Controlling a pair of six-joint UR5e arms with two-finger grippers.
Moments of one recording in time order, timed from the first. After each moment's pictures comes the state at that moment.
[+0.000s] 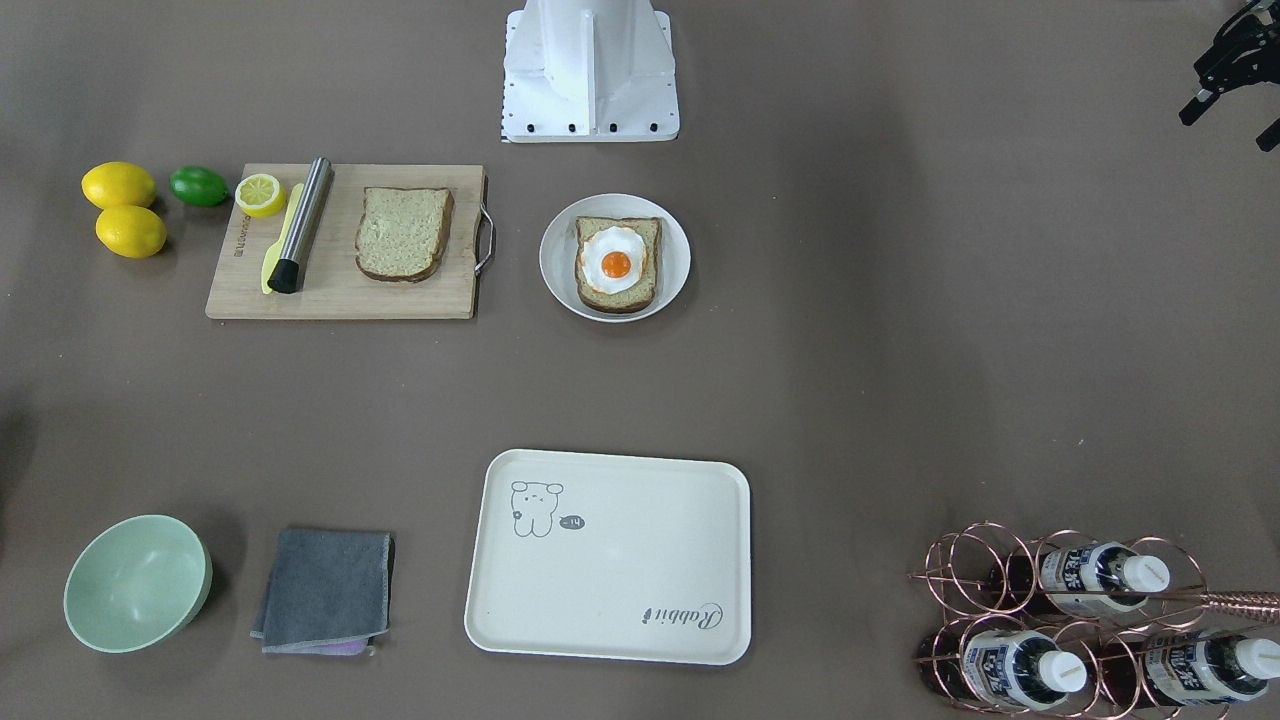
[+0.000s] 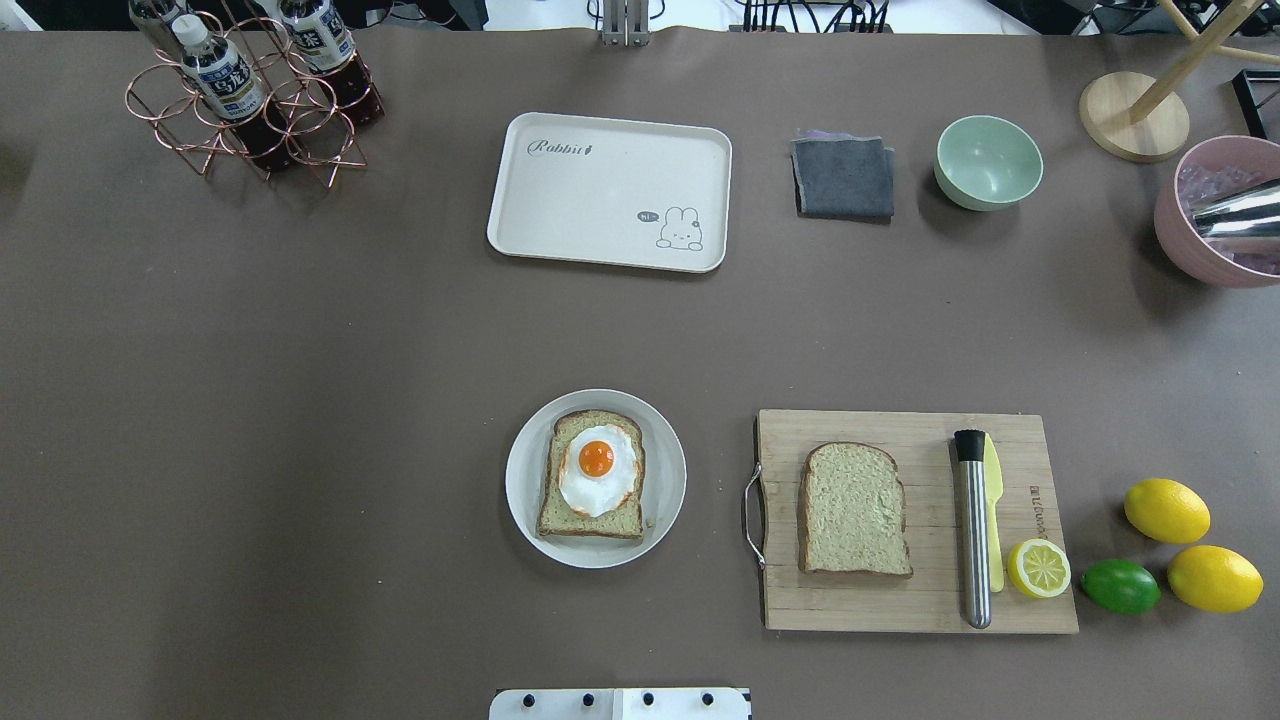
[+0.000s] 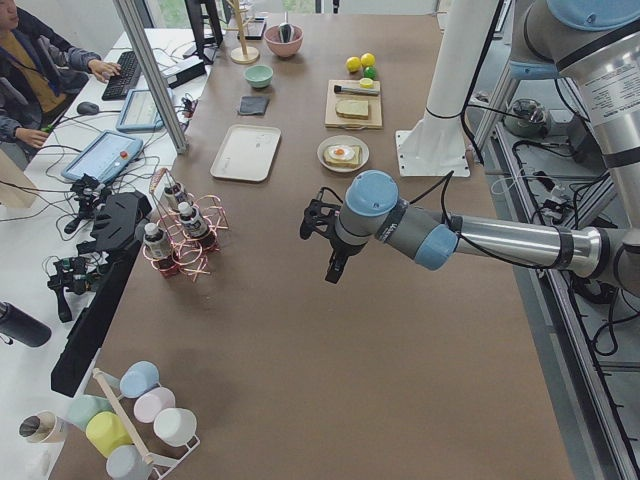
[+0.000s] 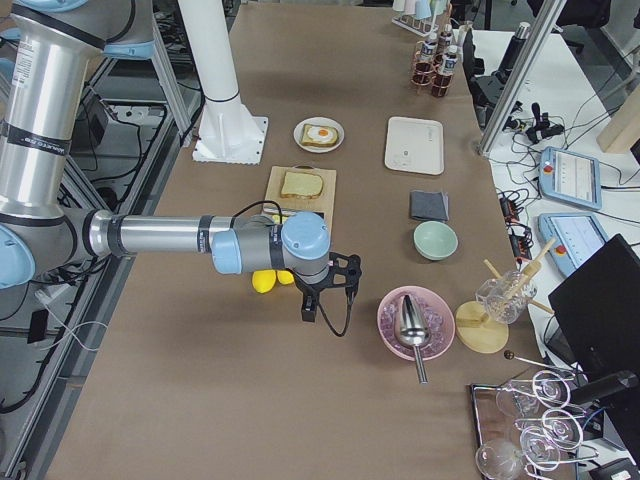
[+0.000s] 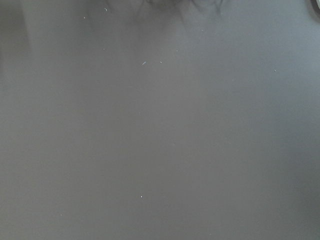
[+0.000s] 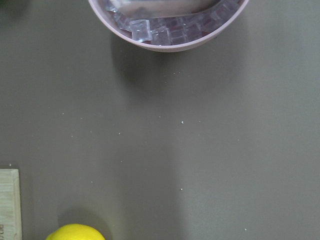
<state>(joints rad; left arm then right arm) -1.42 -1.14 -2.11 -2.00 -2.47 -0.25 1.51 -1.87 1.90 -1.46 2.46 0.22</state>
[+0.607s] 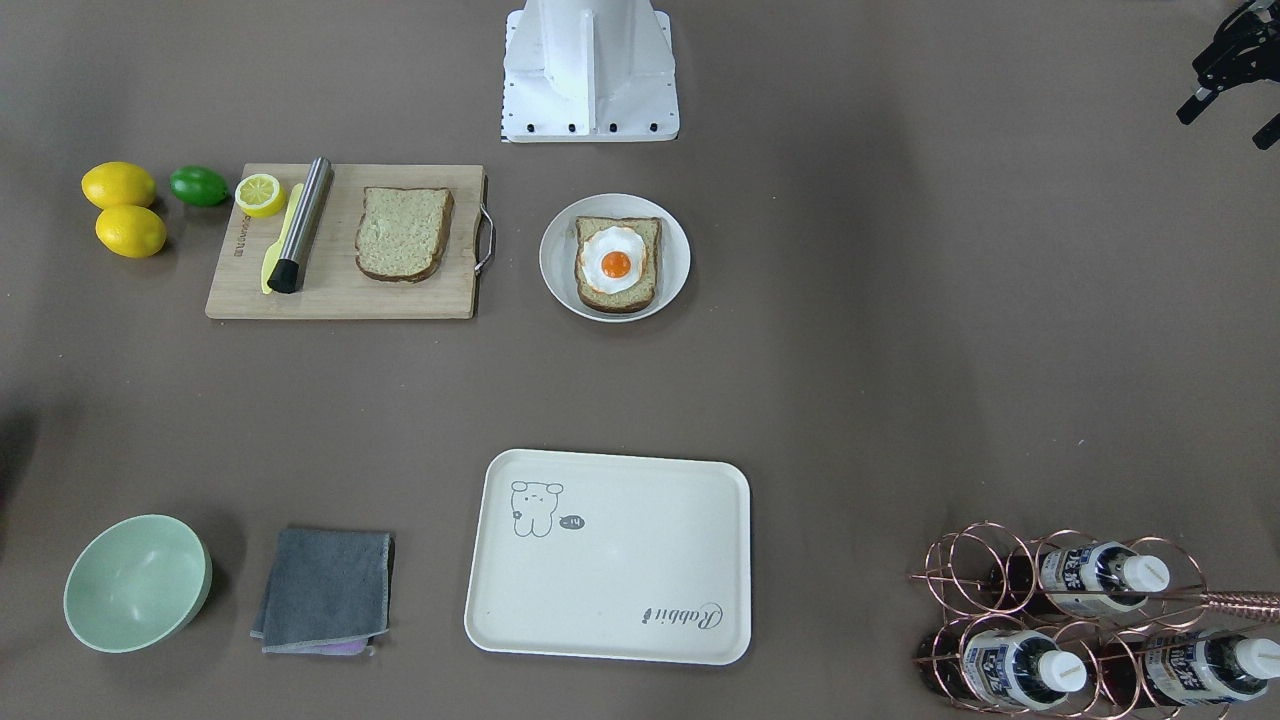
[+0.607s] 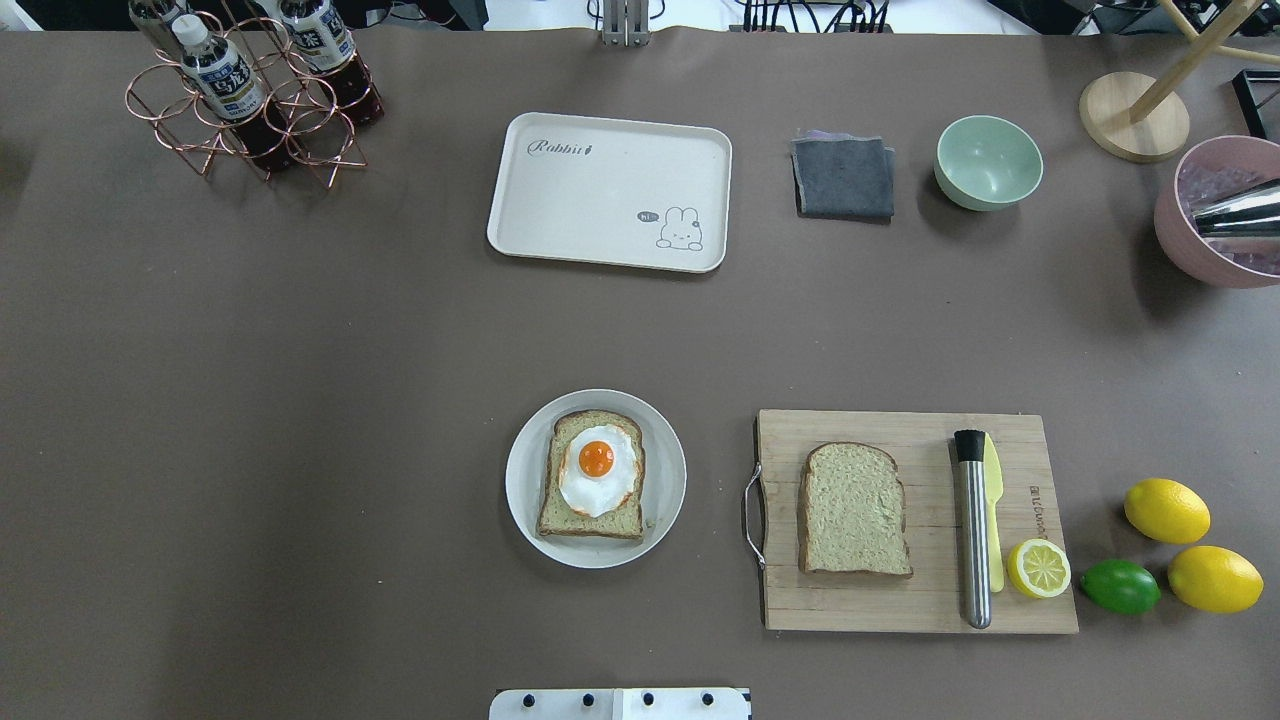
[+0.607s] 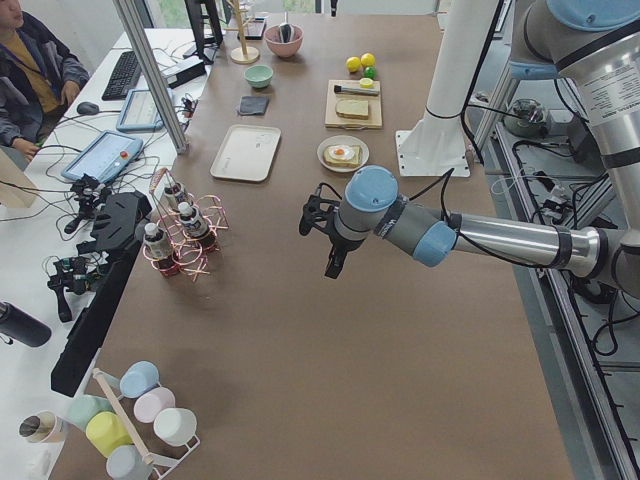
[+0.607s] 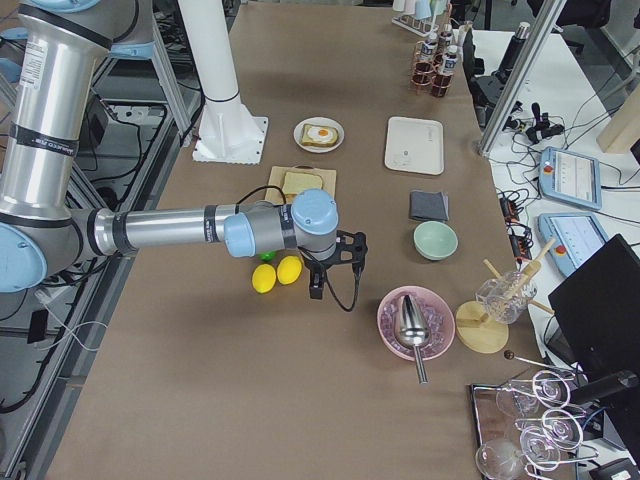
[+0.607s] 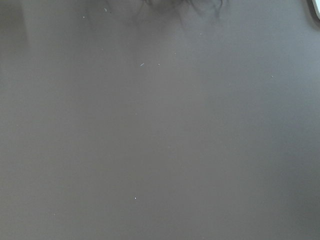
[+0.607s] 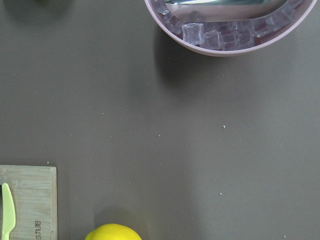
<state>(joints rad) -1.42 -1.15 -2.12 -2.00 -2.47 -0.28 1.43 -1.85 1.96 -1.46 2.46 0.29</state>
